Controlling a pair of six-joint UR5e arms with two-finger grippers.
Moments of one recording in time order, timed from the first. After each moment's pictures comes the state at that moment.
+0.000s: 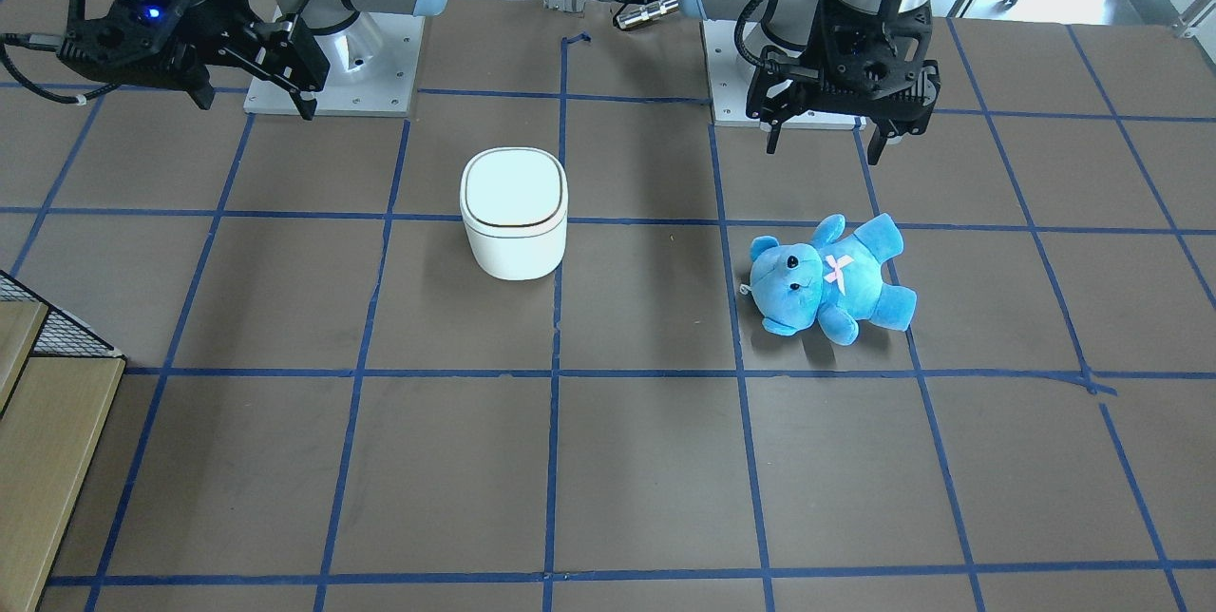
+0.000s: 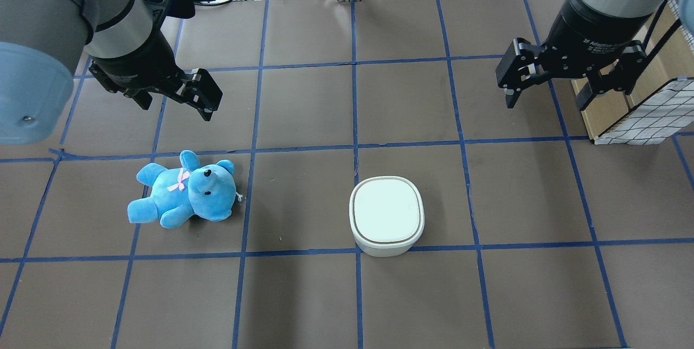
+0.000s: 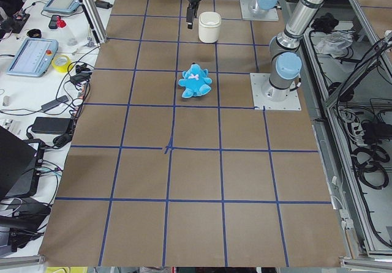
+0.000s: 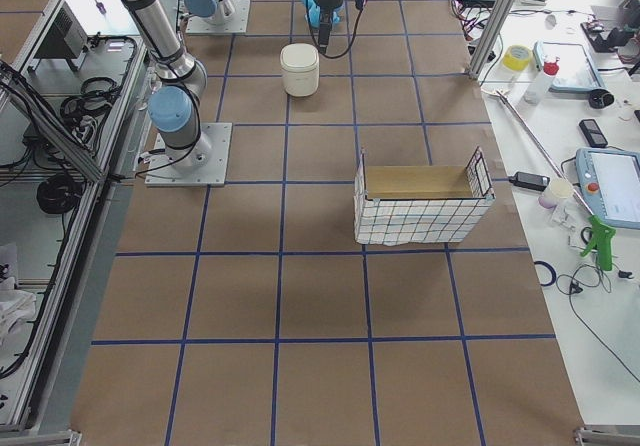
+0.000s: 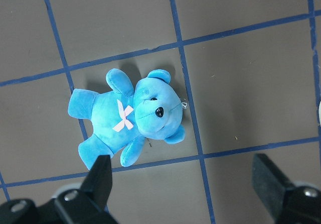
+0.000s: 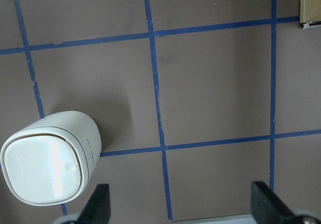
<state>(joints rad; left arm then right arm) -1.62 -1.48 -1.66 -1.51 1.67 0.15 1.52 -1.66 1.58 -1.41 -1.58 0.05</state>
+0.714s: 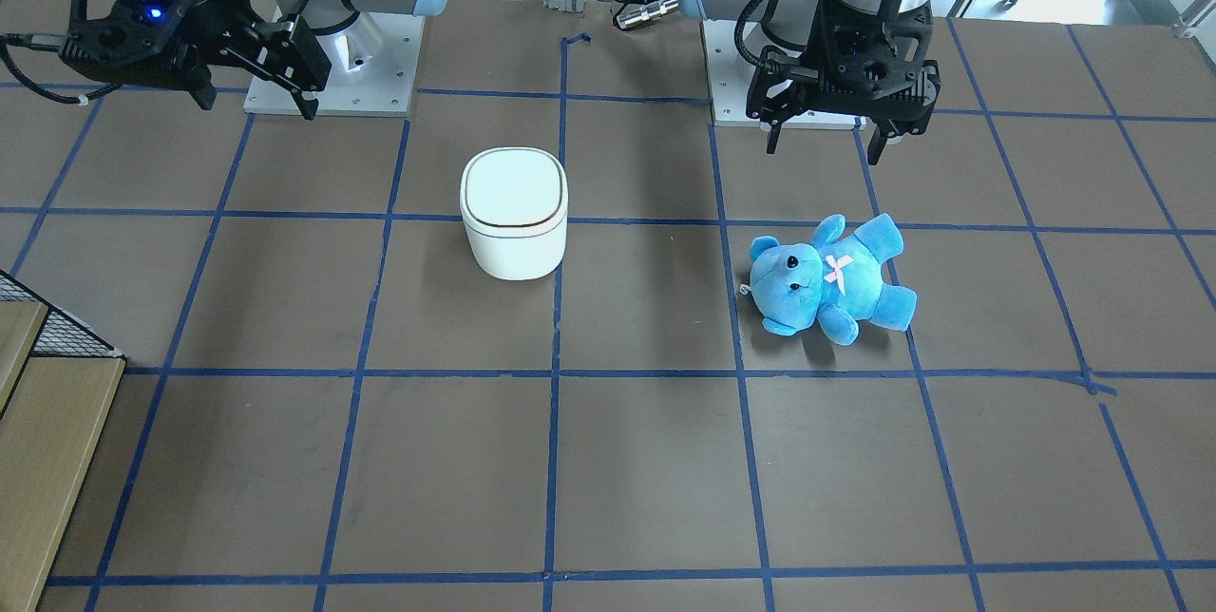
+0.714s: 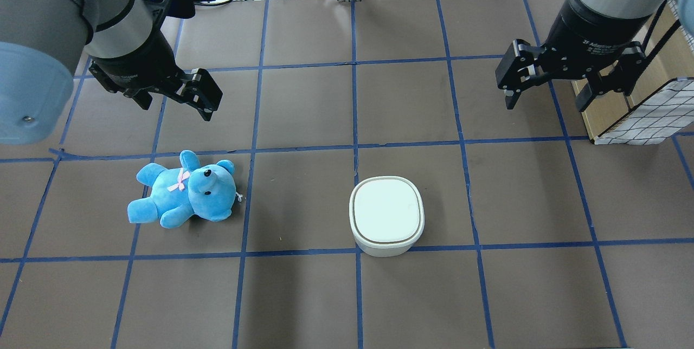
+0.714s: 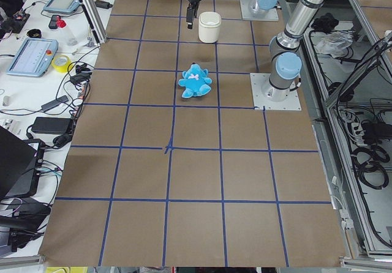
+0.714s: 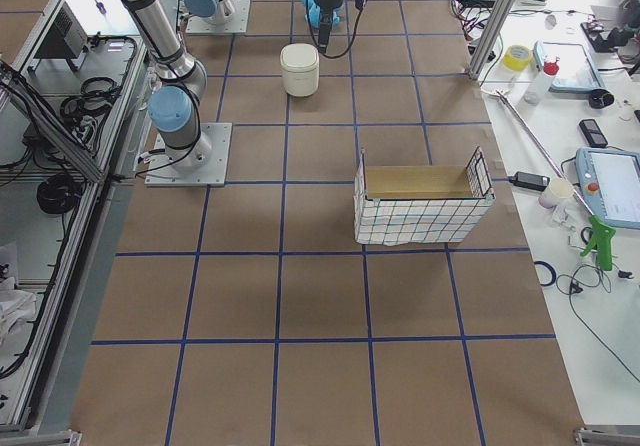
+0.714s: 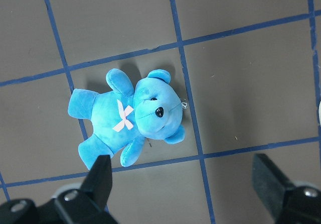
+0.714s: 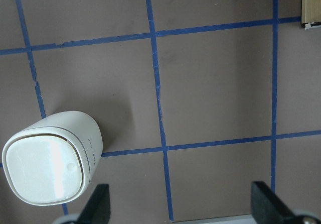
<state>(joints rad) -1.62 -1.48 -1.66 -1.51 1.67 0.15 1.52 -1.66 1.59 -1.42 -1.57 0.05</state>
